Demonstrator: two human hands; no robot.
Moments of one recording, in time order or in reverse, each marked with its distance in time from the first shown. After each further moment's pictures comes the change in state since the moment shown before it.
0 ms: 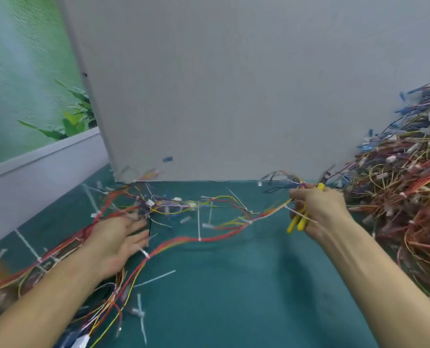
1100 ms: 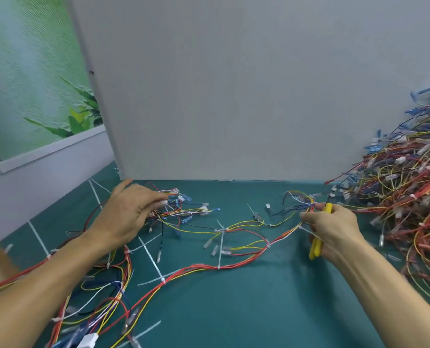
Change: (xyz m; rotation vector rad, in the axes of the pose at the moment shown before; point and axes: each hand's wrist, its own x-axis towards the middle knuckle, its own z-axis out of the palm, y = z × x) left_hand 0.024 0.018 -0.017 0.881 0.011 1.000; right_hand 0.011 0.031 -0.025 -0.197 0.075 -0.061
